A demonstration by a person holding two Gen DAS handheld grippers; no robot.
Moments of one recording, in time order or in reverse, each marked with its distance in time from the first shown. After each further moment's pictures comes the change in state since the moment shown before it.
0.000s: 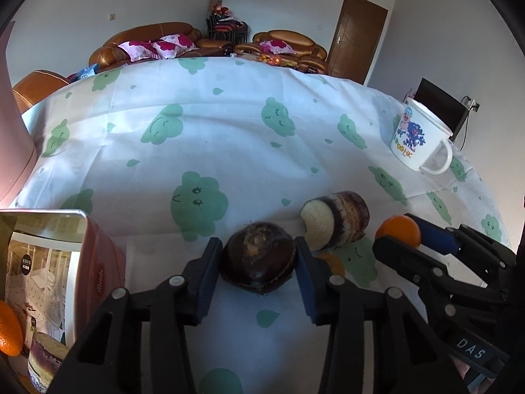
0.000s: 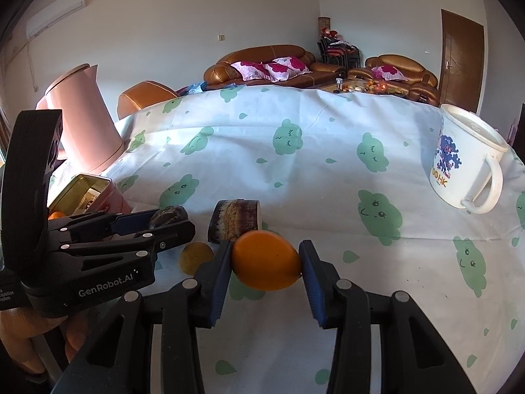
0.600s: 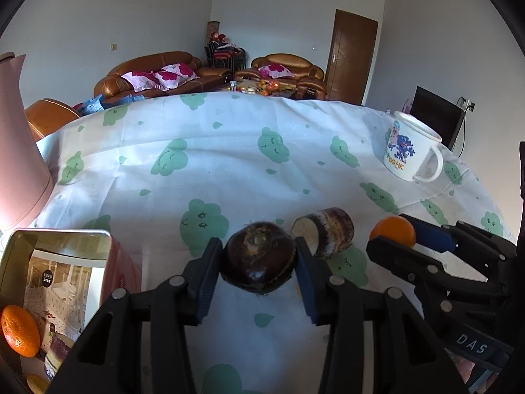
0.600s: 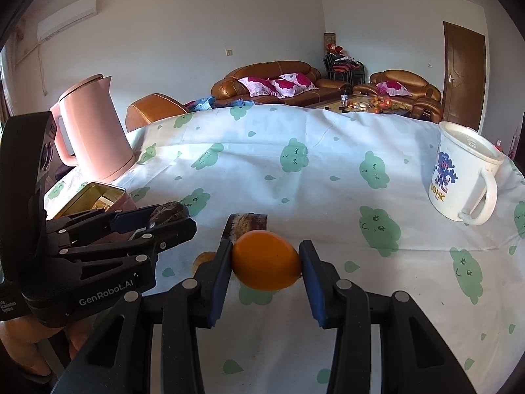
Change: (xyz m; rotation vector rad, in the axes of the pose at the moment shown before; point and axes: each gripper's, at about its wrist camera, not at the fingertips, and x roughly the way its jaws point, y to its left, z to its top) left arm -0.024 -0.010 -0.002 0.059 -0.128 0.043; right arm -0.014 0.004 -0.001 -0.019 -0.077 0.024
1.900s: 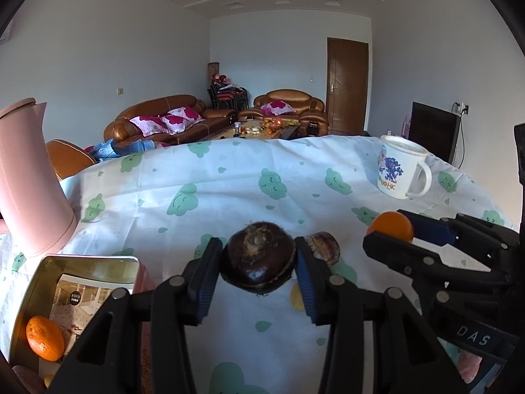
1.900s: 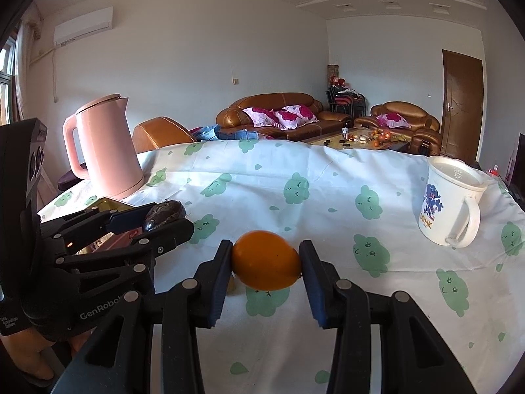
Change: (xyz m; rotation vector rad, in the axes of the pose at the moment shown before) left arm -0.036 -0.014 -0.005 0.075 -0.189 0.061; right arm -0.025 0.008 -0.002 -0.045 -0.152 -0.008
